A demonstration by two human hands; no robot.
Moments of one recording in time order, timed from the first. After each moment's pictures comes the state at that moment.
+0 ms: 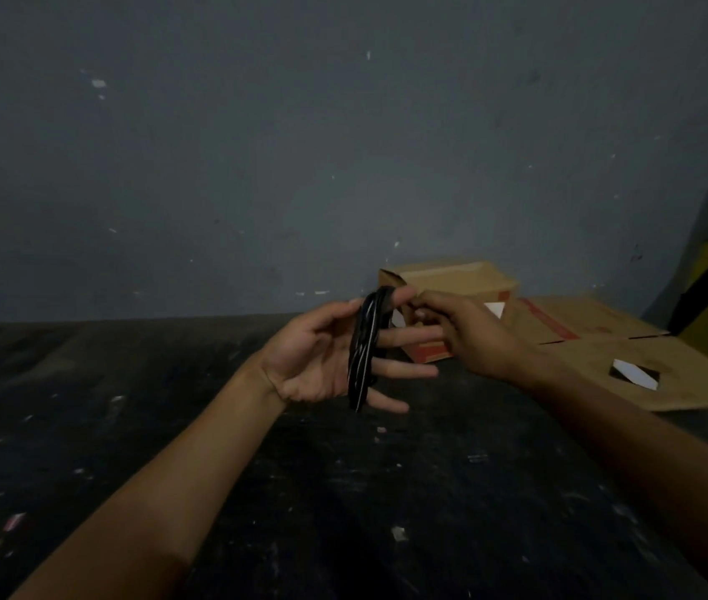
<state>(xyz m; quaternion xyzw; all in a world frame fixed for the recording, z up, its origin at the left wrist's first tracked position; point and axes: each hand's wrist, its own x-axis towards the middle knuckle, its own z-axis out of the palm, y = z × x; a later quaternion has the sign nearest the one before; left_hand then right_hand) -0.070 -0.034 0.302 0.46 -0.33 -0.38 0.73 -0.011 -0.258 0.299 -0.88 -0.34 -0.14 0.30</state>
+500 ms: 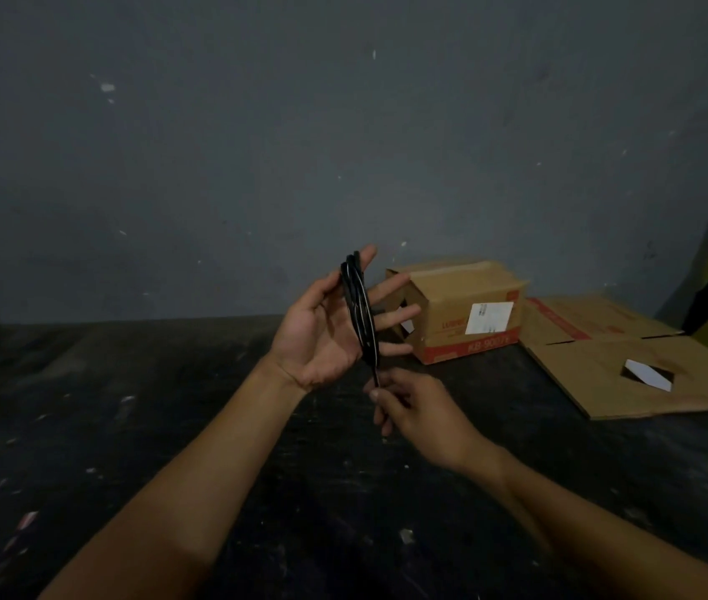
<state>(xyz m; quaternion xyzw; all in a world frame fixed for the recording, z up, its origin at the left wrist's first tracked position) -0.054 -0.039 0.303 0.42 -0.24 -0.17 0.86 -0.062 -0.205 0.228 -0.82 -0.30 0.00 0.49</state>
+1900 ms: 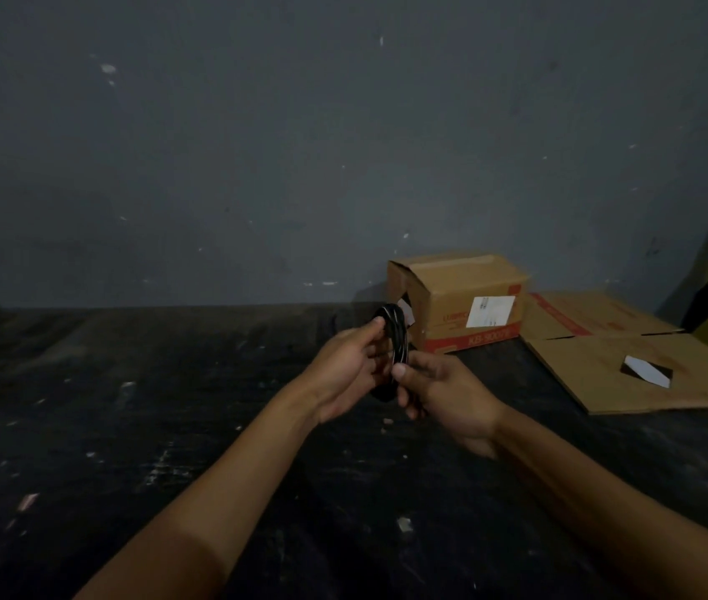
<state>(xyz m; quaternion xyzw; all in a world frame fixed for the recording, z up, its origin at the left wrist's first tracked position) -0.070 -0.060 0.267 0.62 -0.07 -0.08 0.78 -0.059 -0.221 0.243 -0.73 -0.22 0.15 0.63</state>
